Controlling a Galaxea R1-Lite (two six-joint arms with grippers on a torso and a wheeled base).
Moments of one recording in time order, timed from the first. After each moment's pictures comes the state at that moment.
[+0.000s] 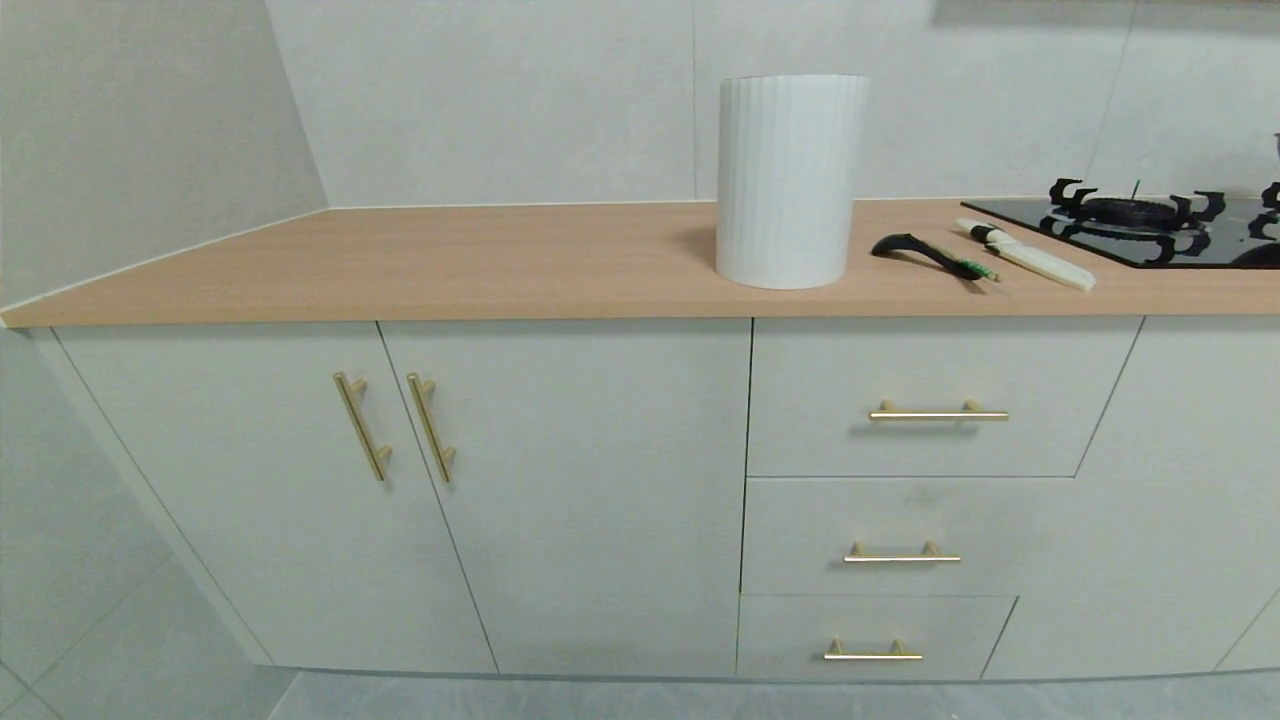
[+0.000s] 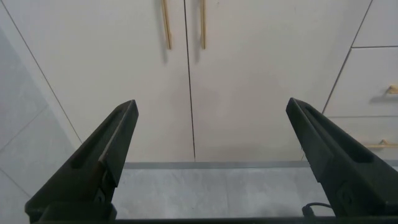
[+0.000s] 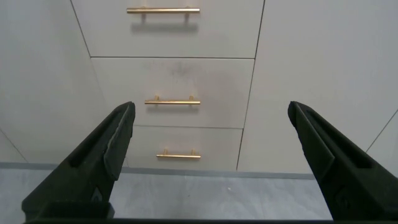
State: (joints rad) left arm 0.00 0.00 0.00 0.00 -0.02 0.01; right arm 0.00 0.00 0.00 0.00 0.02 -0.01
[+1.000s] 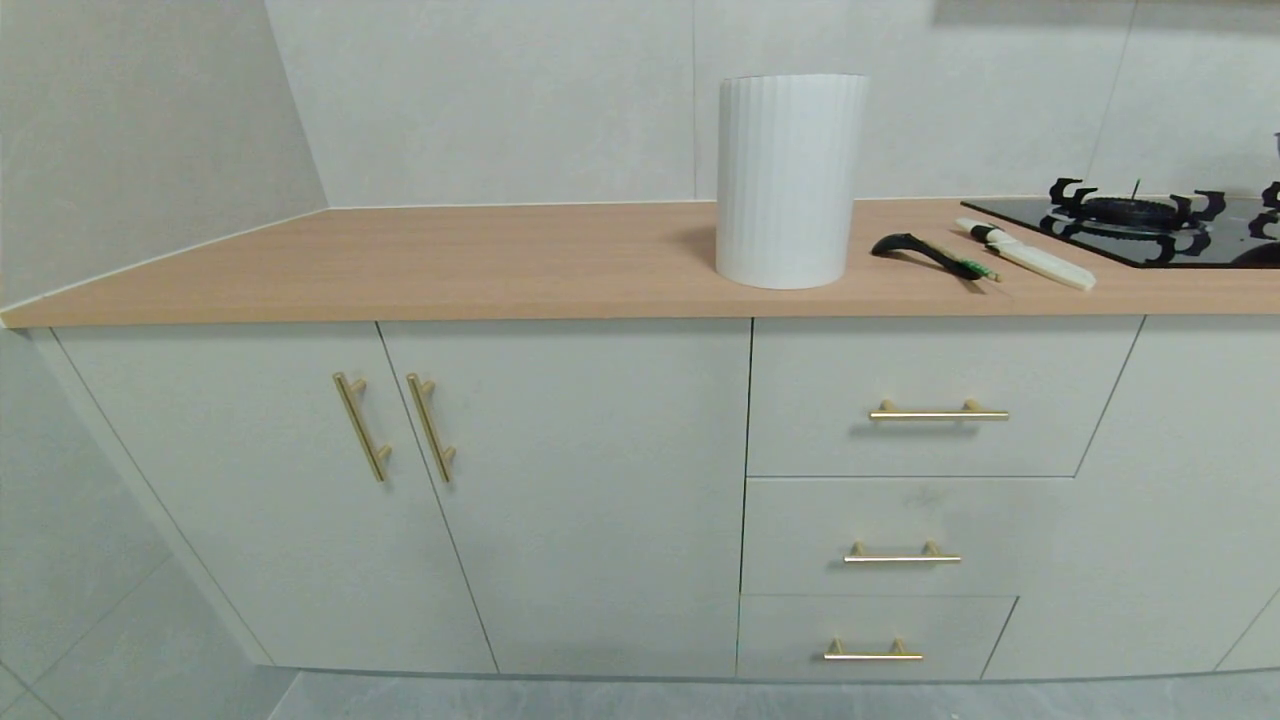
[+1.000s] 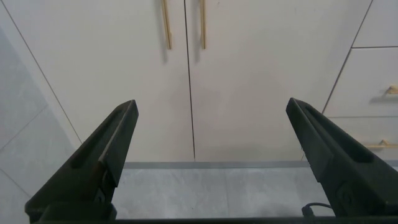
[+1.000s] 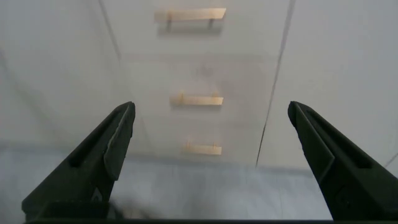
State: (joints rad) left arm 0.00 0.00 0.00 0.00 -0.02 0.01; right arm 0.04 0.25 -0.18 0.05 0.08 0.03
